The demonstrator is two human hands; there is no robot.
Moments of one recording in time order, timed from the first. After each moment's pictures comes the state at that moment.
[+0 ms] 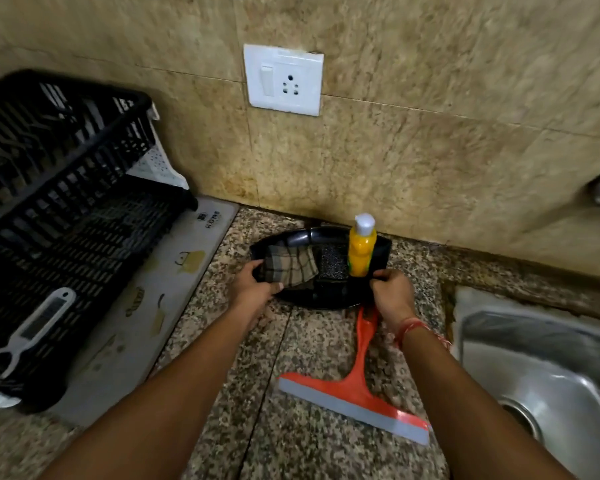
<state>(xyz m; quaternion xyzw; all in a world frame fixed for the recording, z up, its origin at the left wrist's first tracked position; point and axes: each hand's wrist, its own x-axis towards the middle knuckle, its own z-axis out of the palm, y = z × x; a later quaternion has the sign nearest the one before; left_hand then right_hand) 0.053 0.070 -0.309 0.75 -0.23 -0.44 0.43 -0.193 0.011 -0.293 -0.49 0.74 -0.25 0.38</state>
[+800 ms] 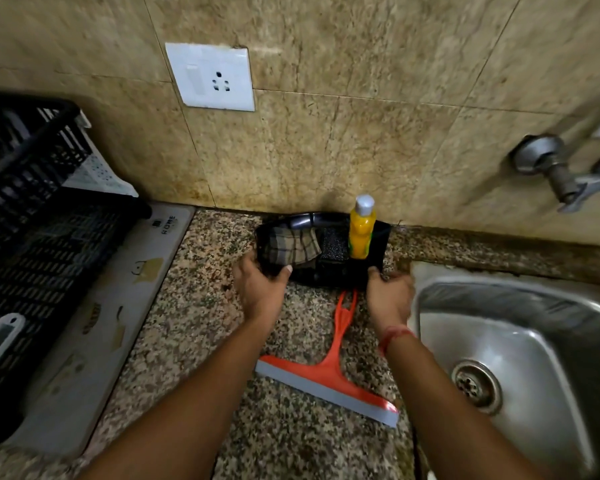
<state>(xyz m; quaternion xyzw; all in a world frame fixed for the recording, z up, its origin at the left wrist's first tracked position) -0.046 0.074 -0.284 0.79 -0.36 -0.29 0.40 -0.240 0.053 -0.277 -0.33 0.81 -0.35 0.33</state>
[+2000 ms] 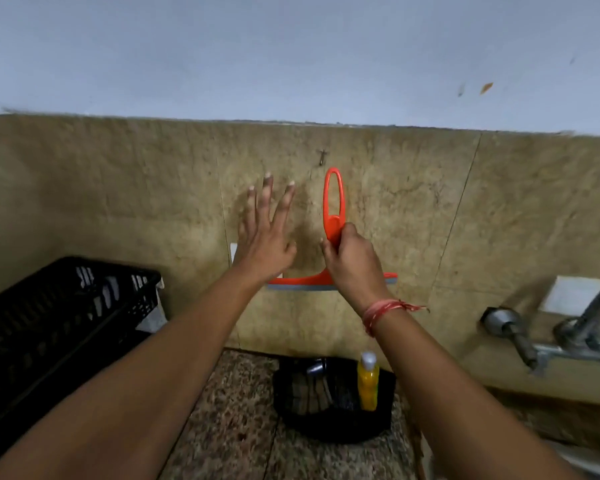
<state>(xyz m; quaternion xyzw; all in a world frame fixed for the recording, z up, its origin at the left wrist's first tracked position) 0.016 -0.042 0.036 0.63 -0.69 0.14 0.32 -0.153 -0.027 0.042 -0.72 0.54 -0.42 0.10</state>
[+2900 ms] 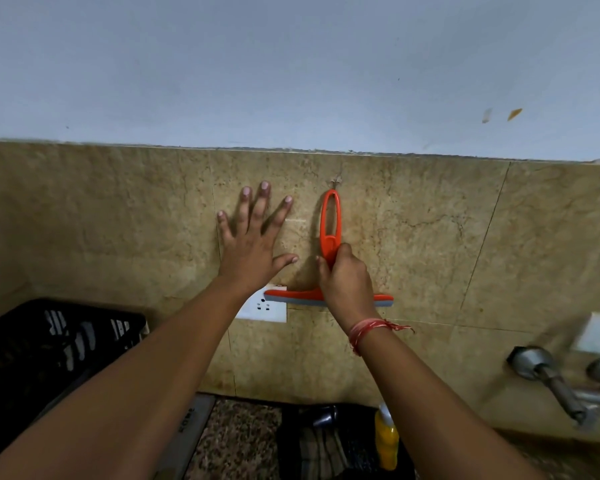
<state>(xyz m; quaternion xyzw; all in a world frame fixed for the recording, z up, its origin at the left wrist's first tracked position) 0.068 -0.117 0.045 0.63 -0.68 0.30 0.24 -0.109 -0.096 0.029 -0.68 0.57 -0.45 0.09</state>
